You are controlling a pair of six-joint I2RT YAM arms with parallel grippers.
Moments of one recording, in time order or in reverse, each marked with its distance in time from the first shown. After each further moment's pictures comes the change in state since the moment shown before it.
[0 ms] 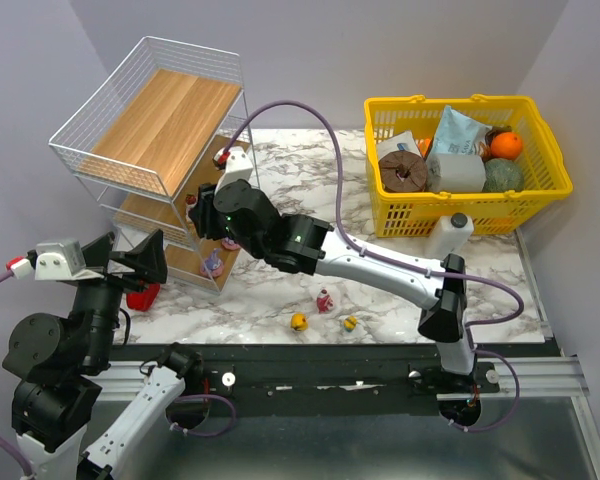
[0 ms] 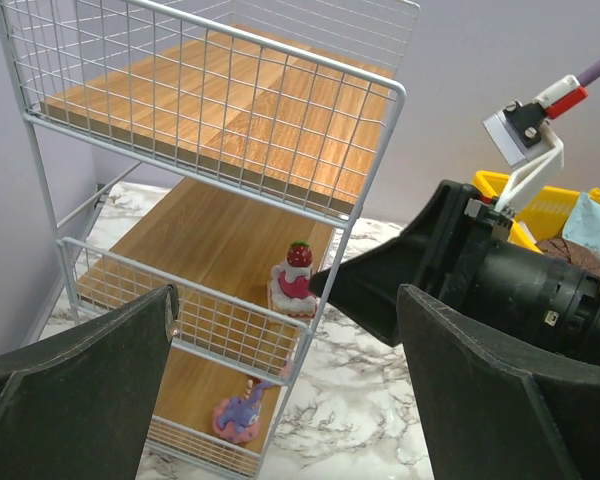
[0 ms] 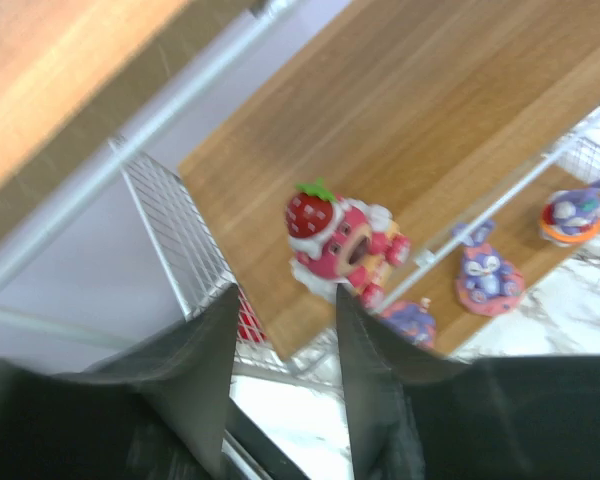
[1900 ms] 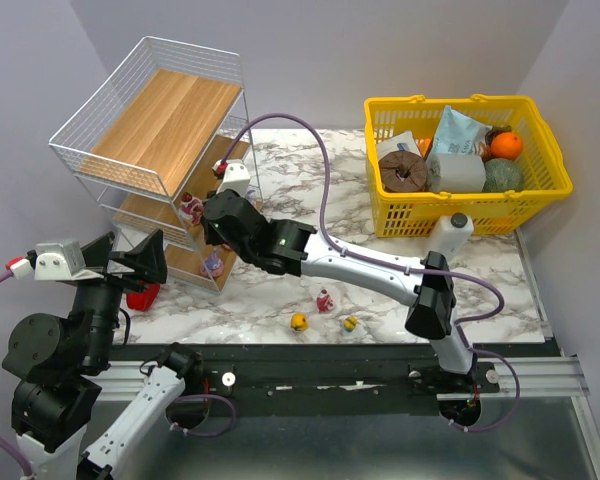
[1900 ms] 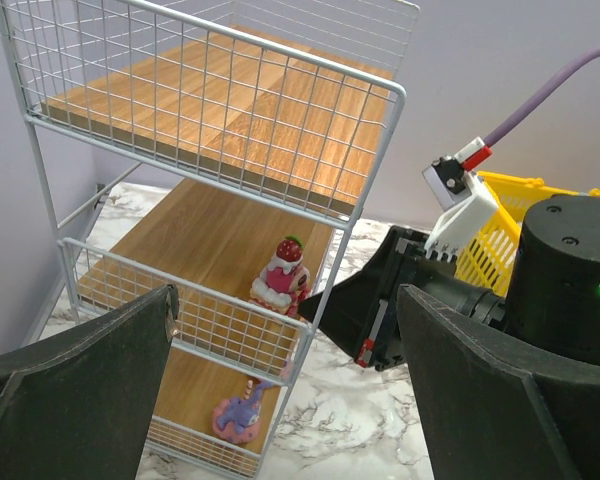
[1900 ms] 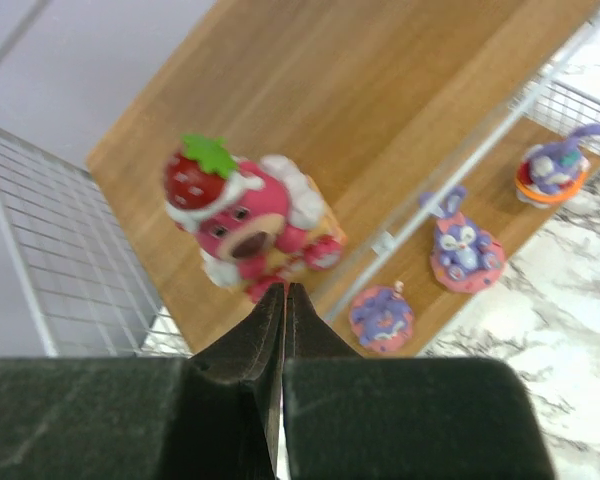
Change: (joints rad) left arm 0.000 0.000 0.002 -0.002 0.000 0.000; right arm -0.014 0.069 -0.026 -0.005 0.061 0.074
